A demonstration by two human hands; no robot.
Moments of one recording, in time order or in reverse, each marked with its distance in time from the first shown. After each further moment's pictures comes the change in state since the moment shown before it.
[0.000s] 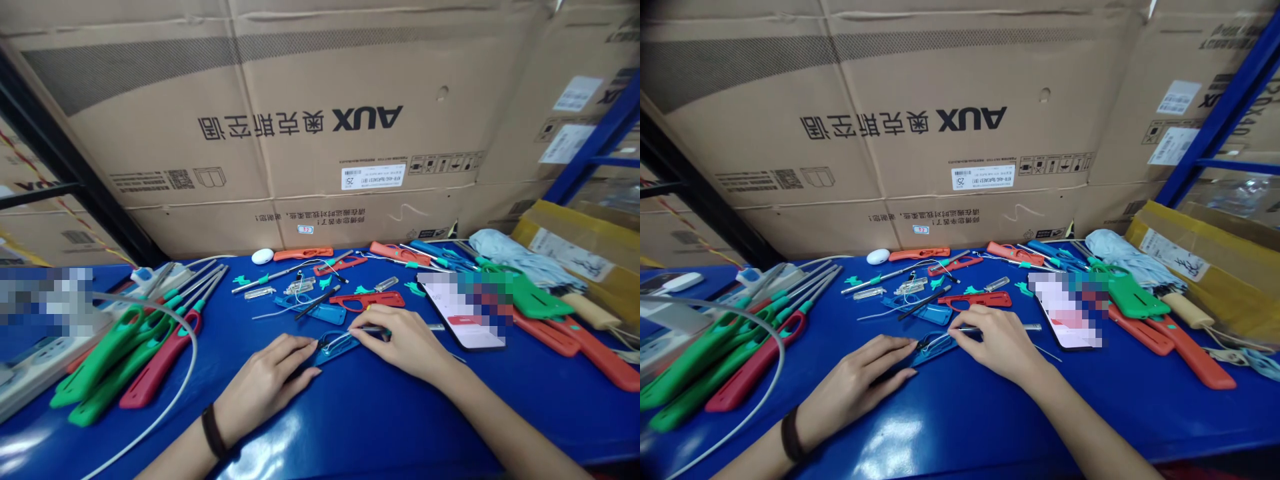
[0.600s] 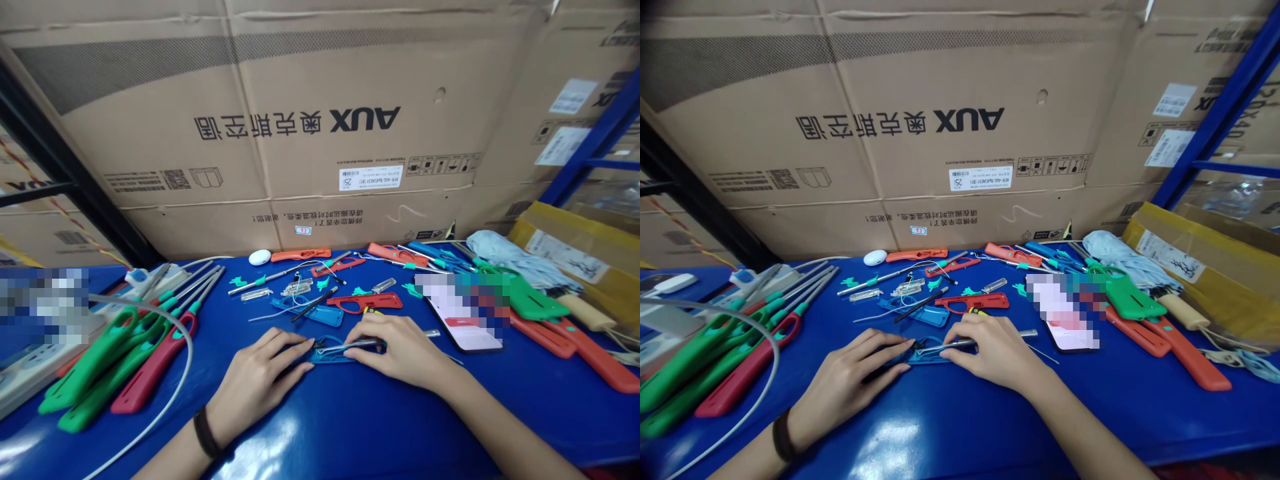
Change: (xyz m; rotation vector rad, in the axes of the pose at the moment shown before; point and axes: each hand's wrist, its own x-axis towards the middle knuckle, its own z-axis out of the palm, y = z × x) left_hand 0.003 -0.004 -0.005 0.046 -0.025 -0.060; right_hand -0.002 -0.004 -0.003 0.041 -0.146 -0.030
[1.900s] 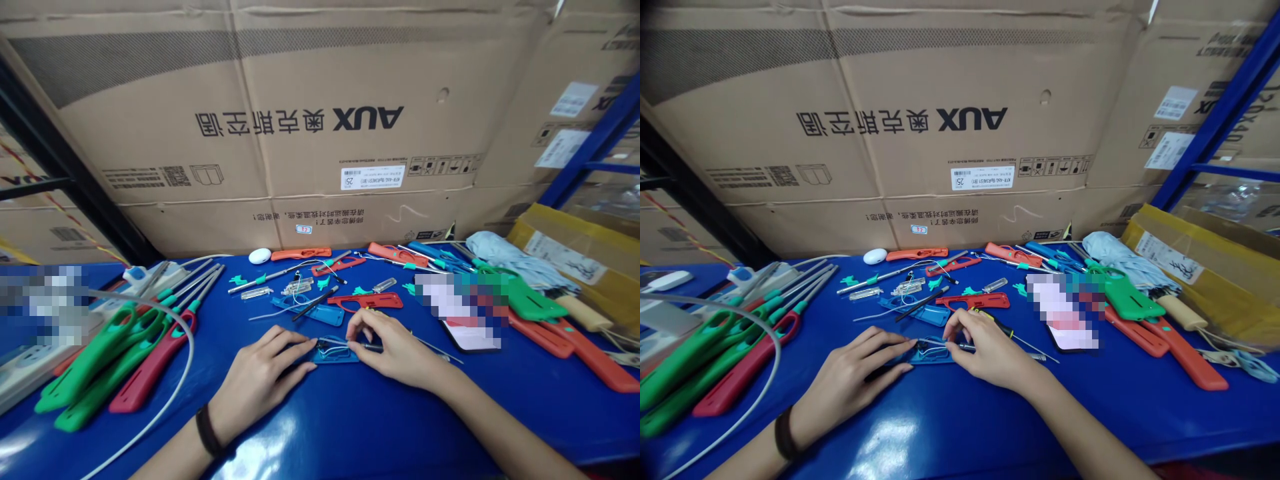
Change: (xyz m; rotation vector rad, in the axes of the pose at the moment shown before) left_hand 0.001 -0.002 0.003 0.001 0.007 0.002; right_hand 0.004 0.001 0.010 0.245 0.018 0.012
